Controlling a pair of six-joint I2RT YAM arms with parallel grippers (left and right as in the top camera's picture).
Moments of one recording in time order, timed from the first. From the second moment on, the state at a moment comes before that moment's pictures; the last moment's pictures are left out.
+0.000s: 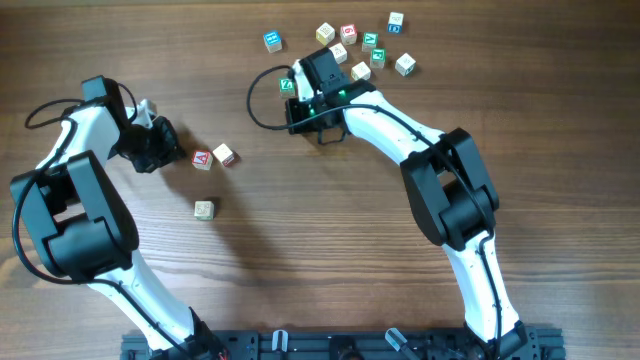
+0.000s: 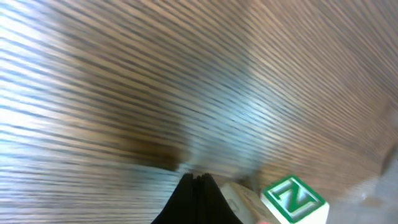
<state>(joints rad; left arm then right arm) 0.34 2.06 1.37 -0.79 0.39 -0.19 0.56 2.36 1.78 -0.39 -0.40 0.33</state>
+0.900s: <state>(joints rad) 0.35 2.06 1.37 -0.75 0.22 -0.41 0.67 2.42 1.78 -0.20 -0.62 0.31</state>
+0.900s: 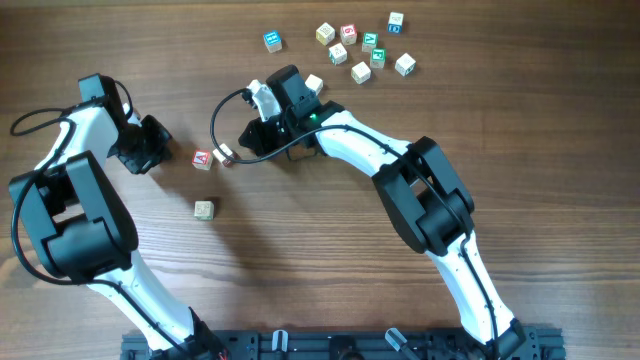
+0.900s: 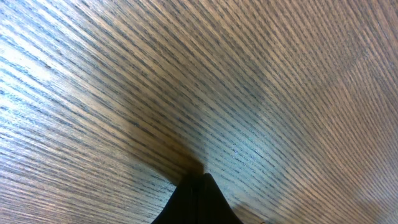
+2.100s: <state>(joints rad) 0.35 2.06 1.37 -0.75 0.22 -0.41 0.70 2.46 1.78 -0.04 -0.66 0.26</state>
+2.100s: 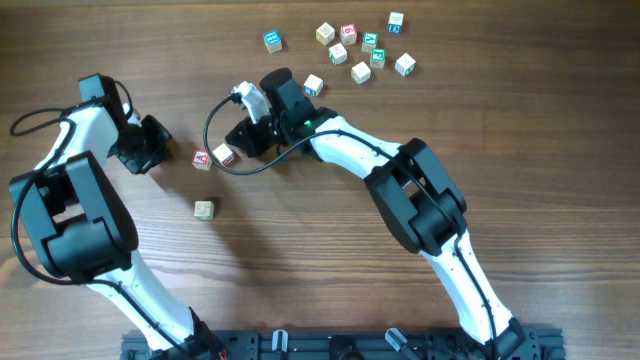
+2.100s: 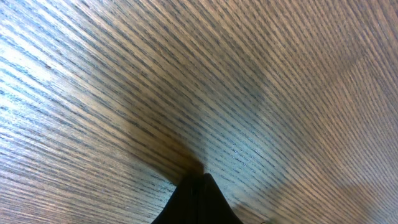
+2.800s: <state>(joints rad) 0.35 2.06 1.37 -0.75 0.22 -0.41 0.71 2.48 1.78 -0.04 -0.65 0.26</state>
